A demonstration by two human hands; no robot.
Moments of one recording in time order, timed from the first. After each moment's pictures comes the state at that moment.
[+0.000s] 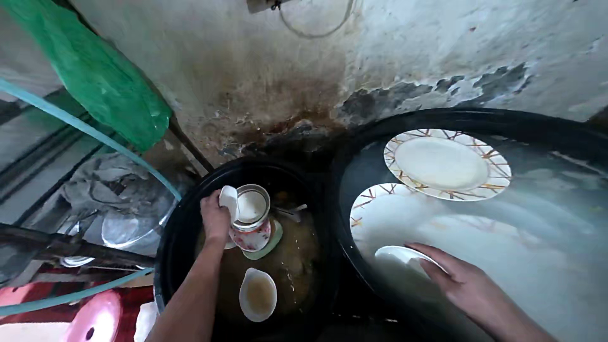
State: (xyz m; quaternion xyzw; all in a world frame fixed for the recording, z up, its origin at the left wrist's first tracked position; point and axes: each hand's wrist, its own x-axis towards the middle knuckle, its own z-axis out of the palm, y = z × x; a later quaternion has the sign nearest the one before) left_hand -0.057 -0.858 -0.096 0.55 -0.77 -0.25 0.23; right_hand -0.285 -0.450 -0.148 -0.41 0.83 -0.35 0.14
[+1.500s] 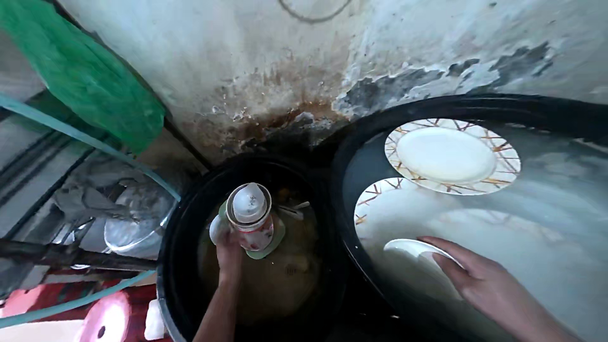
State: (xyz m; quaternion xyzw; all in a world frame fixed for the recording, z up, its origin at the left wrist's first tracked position) left_hand -0.027 -0.797 -0.141 0.59 -0.64 -0.44 0.21; right_hand -0.293 -0.448 -0.151 -0.39 0.83 -0.37 0.12
